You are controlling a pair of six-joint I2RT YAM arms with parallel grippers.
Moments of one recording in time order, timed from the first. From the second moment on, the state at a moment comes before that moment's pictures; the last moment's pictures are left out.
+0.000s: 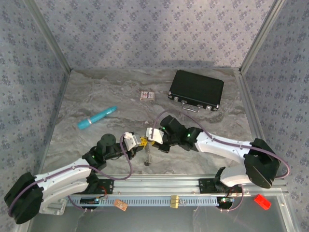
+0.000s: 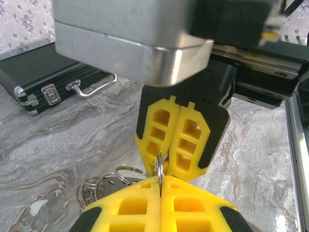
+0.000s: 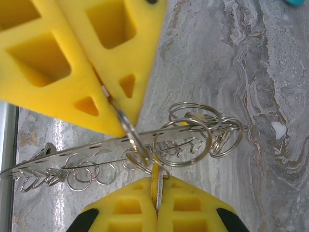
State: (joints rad) left arm -0.84 0.83 0.20 0.39 0.33 0.15; right arm 0.94 1.35 0.82 -0.27 -0.25 -0.44
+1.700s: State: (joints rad) left arm -0.84 0.83 0.20 0.39 0.33 0.17; right arm 0.92 1.37 0.88 -0.36 -0.36 -0.45
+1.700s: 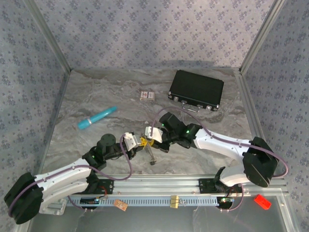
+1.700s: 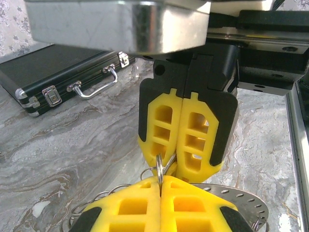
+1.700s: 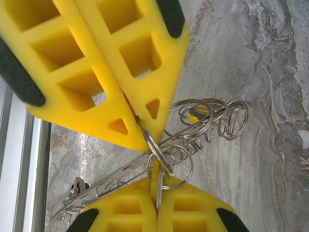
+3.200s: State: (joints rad) left arm -0.83 0.83 0.25 0.34 0.30 0.19; right arm 0.97 1.36 1.10 -0.70 0.00 -0.63
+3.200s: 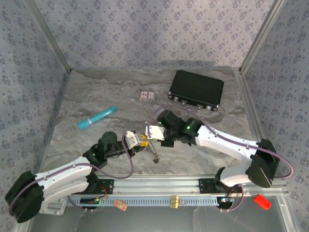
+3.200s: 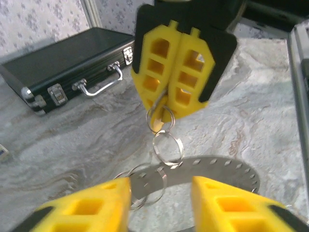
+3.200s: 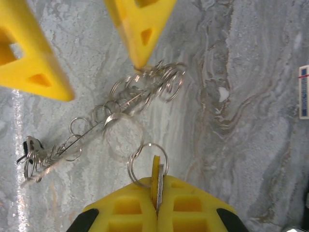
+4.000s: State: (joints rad) left arm -0.67 0.14 0.26 -0.05 -0.62 -0.18; right arm 1.06 1.63 1.43 -0.65 -0.16 -0.70
